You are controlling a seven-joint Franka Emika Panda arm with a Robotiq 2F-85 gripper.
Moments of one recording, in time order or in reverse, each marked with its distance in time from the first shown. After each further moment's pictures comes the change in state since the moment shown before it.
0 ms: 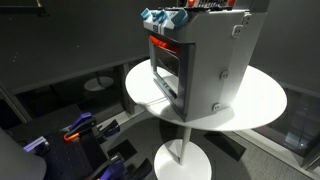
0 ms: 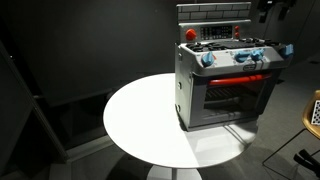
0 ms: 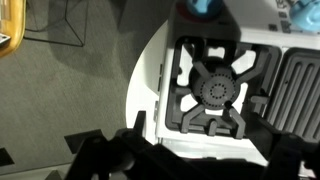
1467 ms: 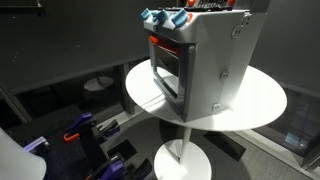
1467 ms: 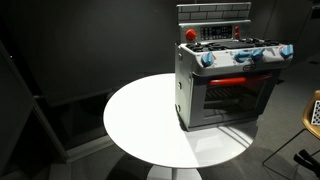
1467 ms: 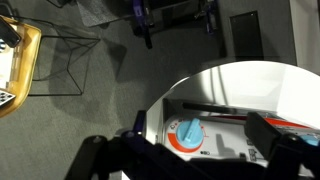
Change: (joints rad) arm 0.001 -0.318 0.024 -0.276 0.022 -0.230 0.012
